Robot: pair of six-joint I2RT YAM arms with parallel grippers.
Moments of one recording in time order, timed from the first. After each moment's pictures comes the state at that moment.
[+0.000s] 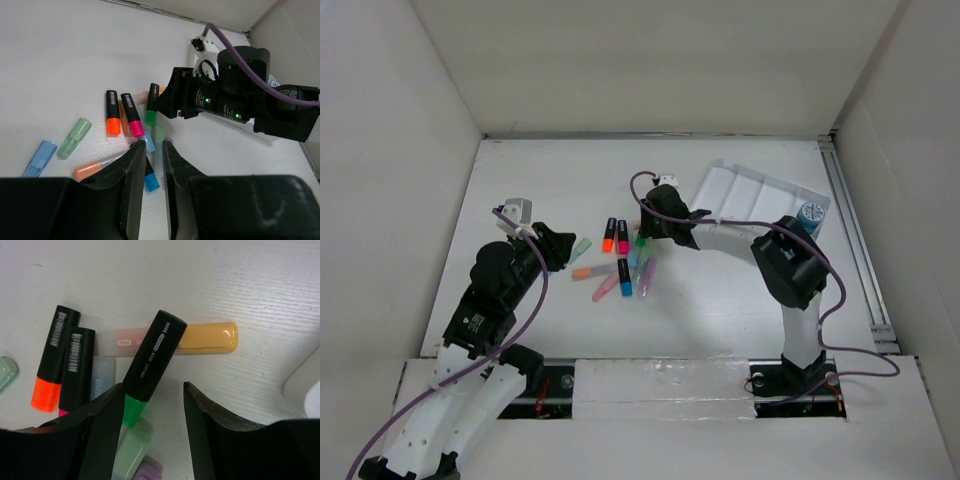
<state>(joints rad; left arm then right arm) -0.41 0.54 0.73 -0.39 -0.02 -0.46 0.72 1.98 1.32 -0.05 0.23 0.51</state>
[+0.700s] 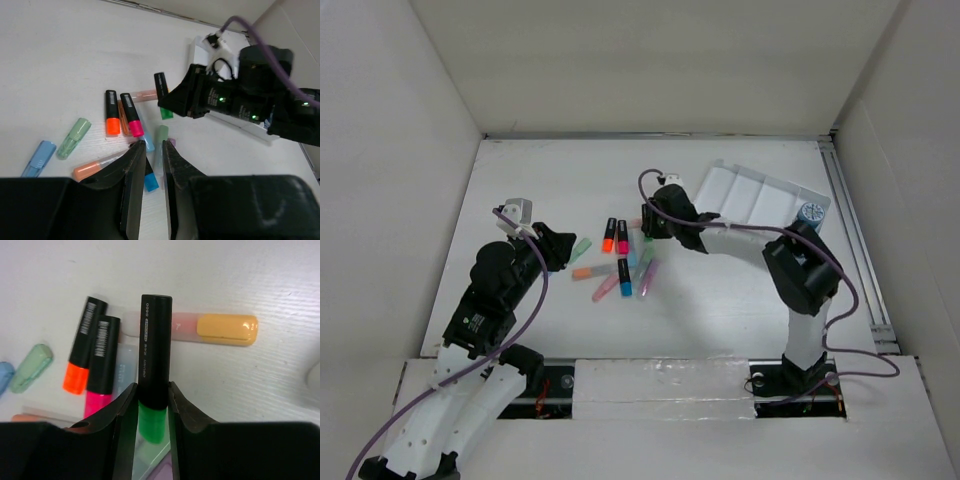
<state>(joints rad) -0.41 0.54 0.73 -0.39 -0.01 -0.46 0.71 1.93 1.24 0.03 0.14 0.58</state>
